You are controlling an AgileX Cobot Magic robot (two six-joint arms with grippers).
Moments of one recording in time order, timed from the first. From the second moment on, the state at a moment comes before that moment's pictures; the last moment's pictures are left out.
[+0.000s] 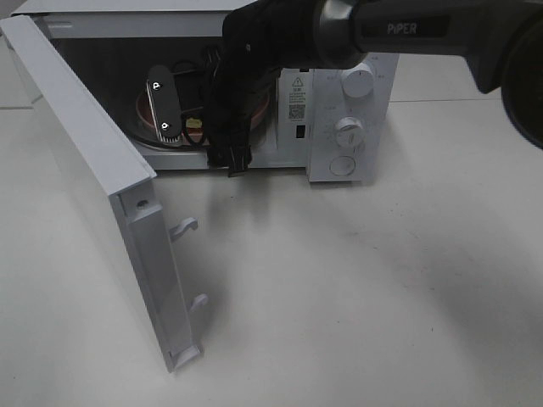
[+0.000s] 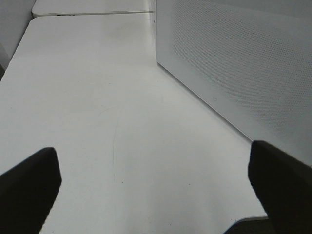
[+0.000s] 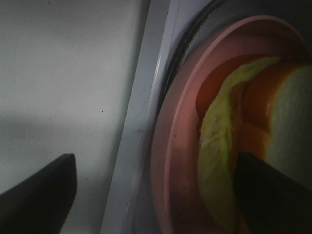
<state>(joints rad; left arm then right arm) 0.02 0.00 -0.52 -0.09 1.09 0.09 0.65 2.31 -1.88 -0.13 0.50 -1.14</state>
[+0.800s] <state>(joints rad) 0.02 0.00 -0.52 -0.09 1.09 0.09 0.65 2.49 -2.05 -0.01 0.54 -1.14</state>
